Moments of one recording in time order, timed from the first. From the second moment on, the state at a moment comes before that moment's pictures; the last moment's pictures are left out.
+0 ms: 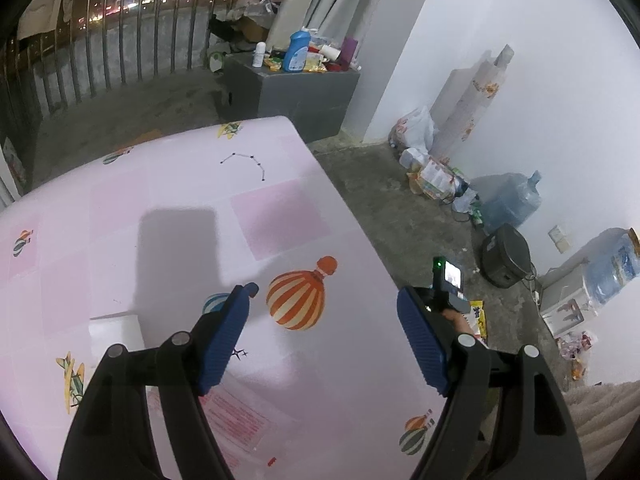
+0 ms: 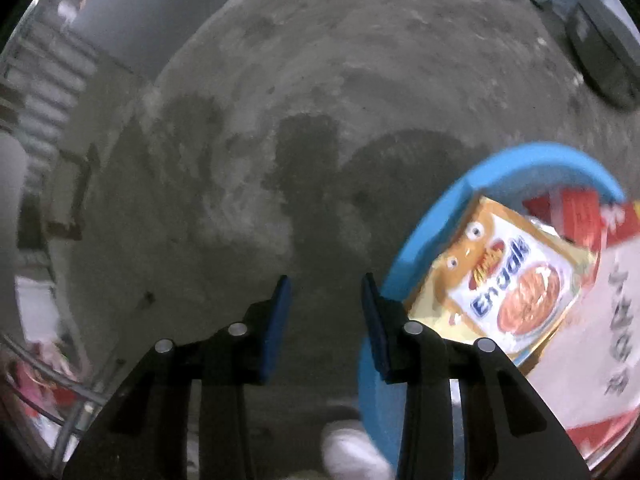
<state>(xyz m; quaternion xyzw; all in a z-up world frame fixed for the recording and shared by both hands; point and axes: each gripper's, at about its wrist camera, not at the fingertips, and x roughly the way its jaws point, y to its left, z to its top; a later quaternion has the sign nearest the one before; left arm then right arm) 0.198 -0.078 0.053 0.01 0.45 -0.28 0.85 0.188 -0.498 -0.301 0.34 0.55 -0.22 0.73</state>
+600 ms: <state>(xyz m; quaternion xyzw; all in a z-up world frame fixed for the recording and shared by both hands) 0.139 -0.035 0.087 -0.03 0.40 -0.30 0.87 0.121 -0.477 -0.195 0.44 0.40 -0.17 0.79</state>
